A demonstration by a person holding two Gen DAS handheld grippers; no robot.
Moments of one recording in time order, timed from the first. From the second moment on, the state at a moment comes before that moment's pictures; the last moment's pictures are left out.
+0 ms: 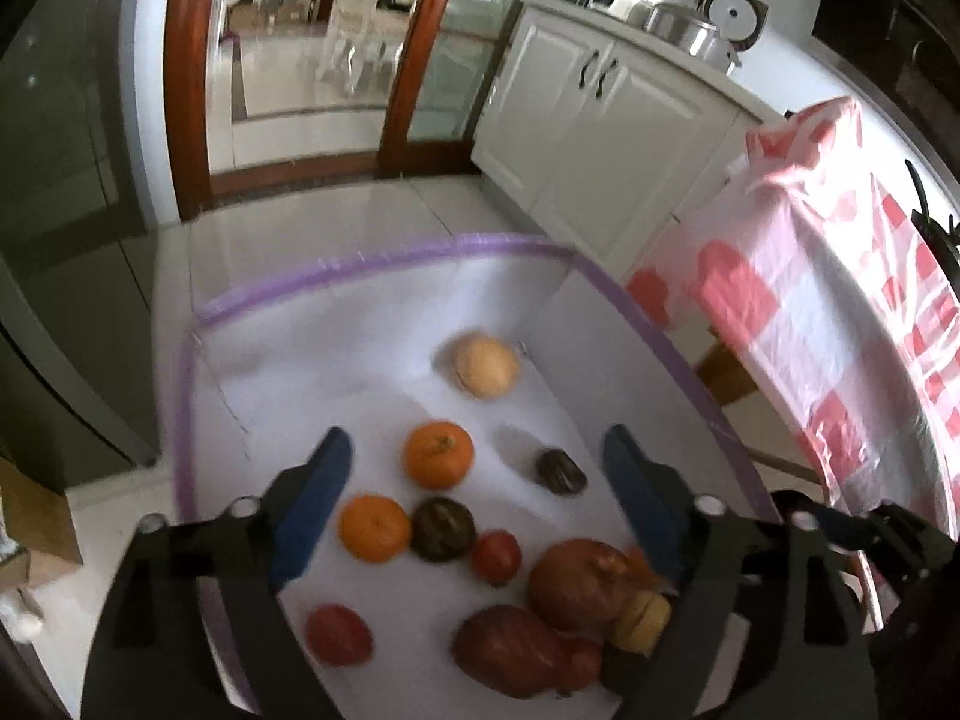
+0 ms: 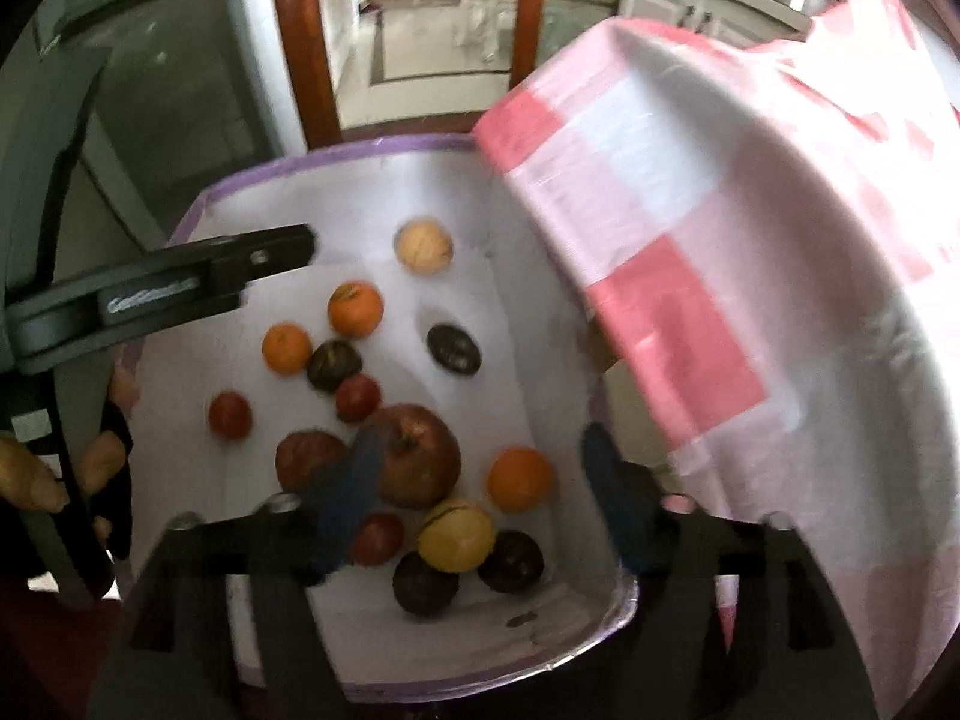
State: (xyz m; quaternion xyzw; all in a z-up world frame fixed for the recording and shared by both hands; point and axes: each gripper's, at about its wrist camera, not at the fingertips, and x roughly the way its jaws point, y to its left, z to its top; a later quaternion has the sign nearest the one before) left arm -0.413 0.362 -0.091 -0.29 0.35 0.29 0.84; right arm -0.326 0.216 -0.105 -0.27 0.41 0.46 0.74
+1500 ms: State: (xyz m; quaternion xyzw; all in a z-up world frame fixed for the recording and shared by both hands) left arm -0.405 0.344 -0.097 -0.23 0.48 0.32 0.78; right arm -0.342 0.235 -0.113 -0.34 0.42 0.43 0.72
